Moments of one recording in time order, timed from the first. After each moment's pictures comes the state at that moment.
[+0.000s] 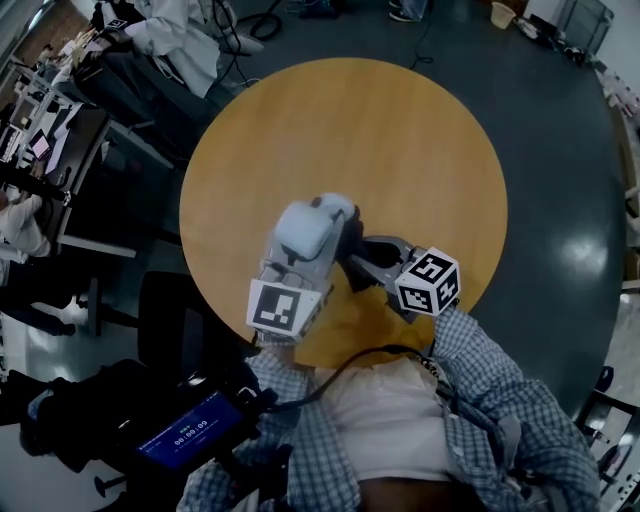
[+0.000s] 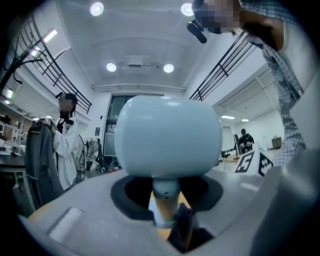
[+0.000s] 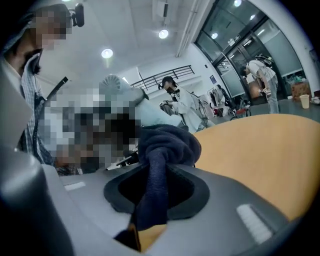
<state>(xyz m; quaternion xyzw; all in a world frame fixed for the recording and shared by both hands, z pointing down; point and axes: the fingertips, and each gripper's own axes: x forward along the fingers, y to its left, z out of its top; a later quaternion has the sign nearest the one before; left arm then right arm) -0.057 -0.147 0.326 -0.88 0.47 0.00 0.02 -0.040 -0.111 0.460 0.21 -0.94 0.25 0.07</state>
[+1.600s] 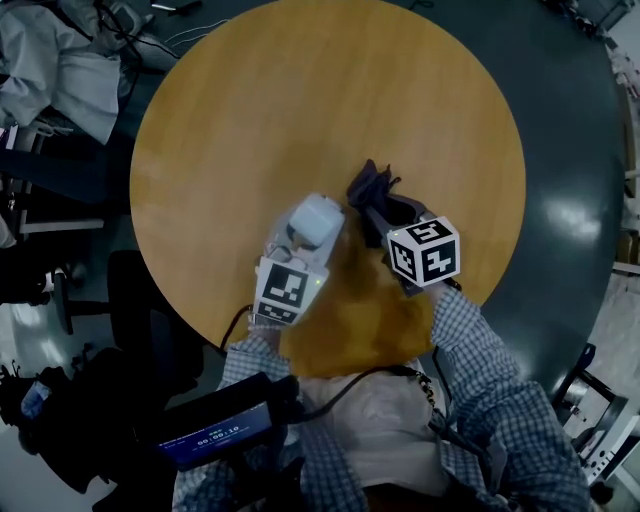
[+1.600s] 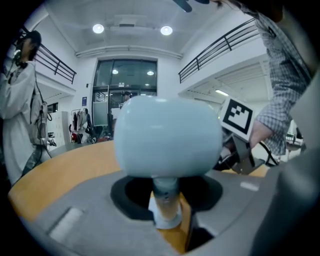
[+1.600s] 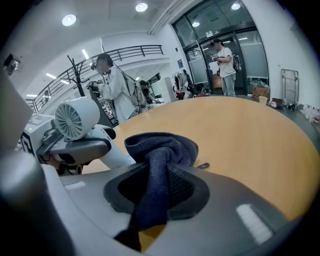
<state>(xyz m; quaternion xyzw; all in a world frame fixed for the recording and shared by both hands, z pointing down) -0.042 -0.183 0.519 -0.90 0.41 -0.17 -0.06 0.021 -0.198 0.581 0.38 -0.84 0.30 0.23</state>
